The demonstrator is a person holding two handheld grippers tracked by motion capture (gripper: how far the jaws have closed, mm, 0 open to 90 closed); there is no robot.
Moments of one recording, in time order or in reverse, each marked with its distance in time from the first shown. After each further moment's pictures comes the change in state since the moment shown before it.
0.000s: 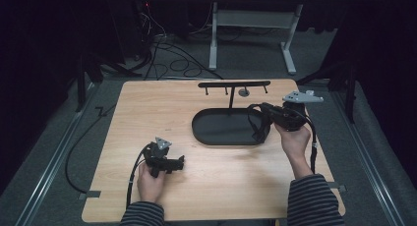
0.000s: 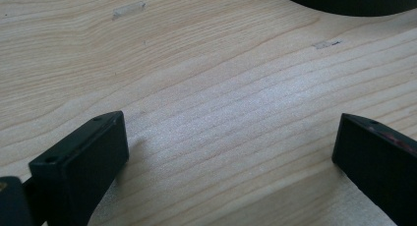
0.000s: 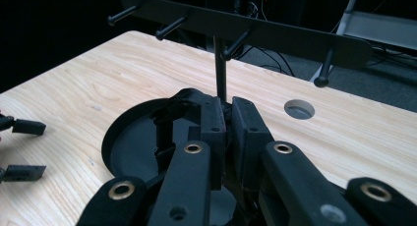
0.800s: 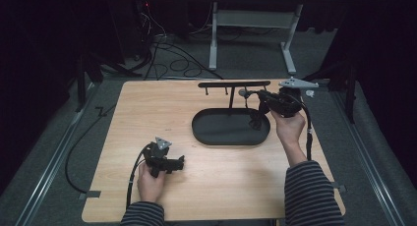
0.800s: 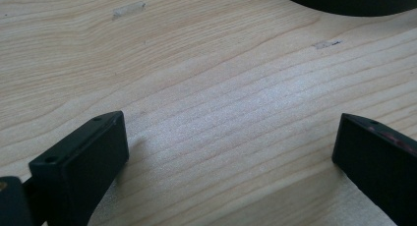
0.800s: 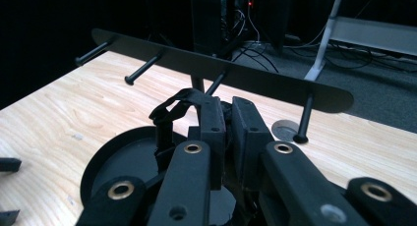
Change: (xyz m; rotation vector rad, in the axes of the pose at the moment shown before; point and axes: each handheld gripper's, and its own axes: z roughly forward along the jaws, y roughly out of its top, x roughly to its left) left arm 0.000 0.000 0.000 0.000 0.000 0.000; right arm -0.010 0.029 0.023 -0.019 -0.044 0.033
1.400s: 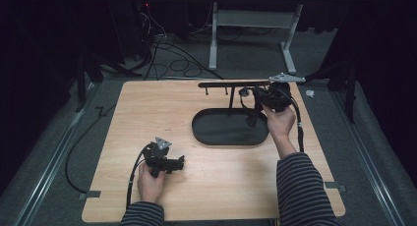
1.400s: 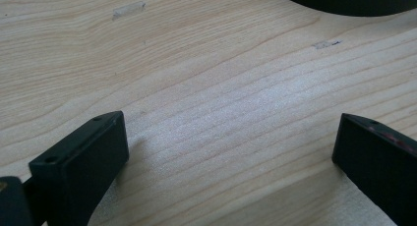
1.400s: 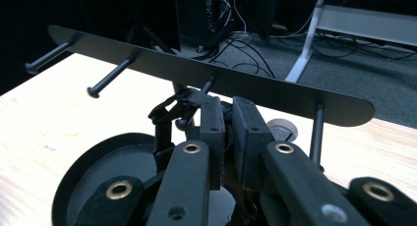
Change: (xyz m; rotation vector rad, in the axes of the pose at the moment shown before) left arm 0.000 0.000 0.000 0.000 0.000 0.000; right arm 0.001 0.005 0.033 0.036 -0.062 0.022
